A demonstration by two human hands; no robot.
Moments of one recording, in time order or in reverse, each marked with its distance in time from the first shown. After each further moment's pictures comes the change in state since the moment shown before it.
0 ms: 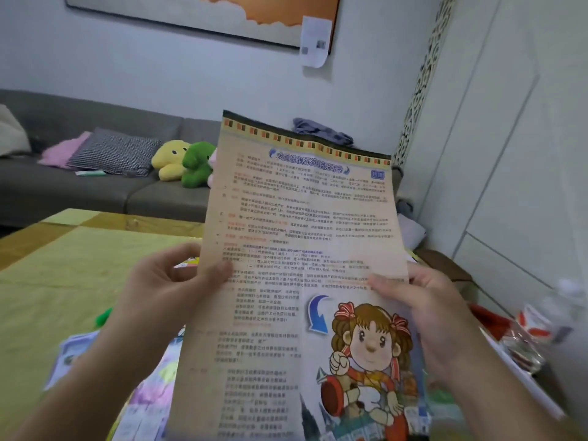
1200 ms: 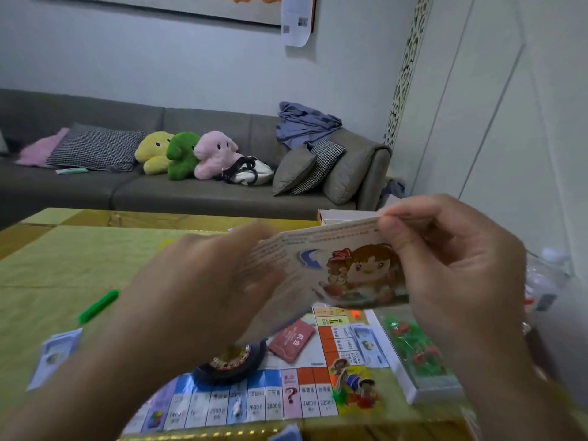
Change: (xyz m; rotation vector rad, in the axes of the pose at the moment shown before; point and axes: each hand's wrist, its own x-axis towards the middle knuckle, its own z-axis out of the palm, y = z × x) left_hand -0.027 0.046 0.059 1.171 -0.203 0.485; right_hand -0.037 -0.024 0.000 -0.504 0.285 -0.854
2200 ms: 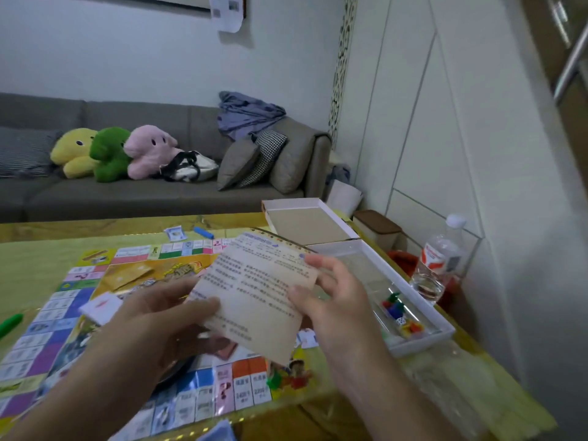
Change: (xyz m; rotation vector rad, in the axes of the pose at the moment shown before) left_hand -0.007 0.032 0.076 -1.363 -0.240 -0.768; right_hand -0.050 0.054 -0.006 0.325 -0.073 0.921
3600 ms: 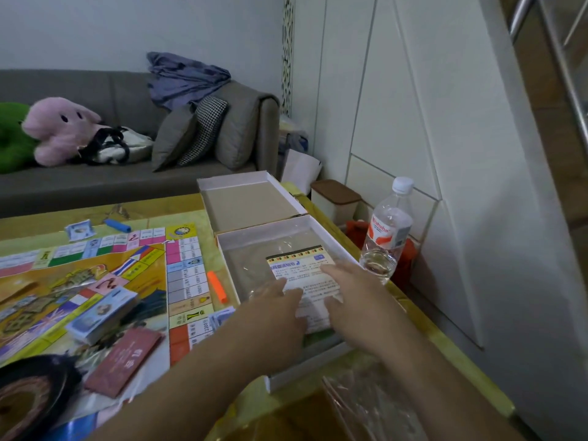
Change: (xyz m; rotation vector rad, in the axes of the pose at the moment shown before) left_hand 0.135 -0.118 0.190 1.567 -0.494 0.241; right_hand 0.097 0.058 -0.172 -1.146 -0.026 -0.025
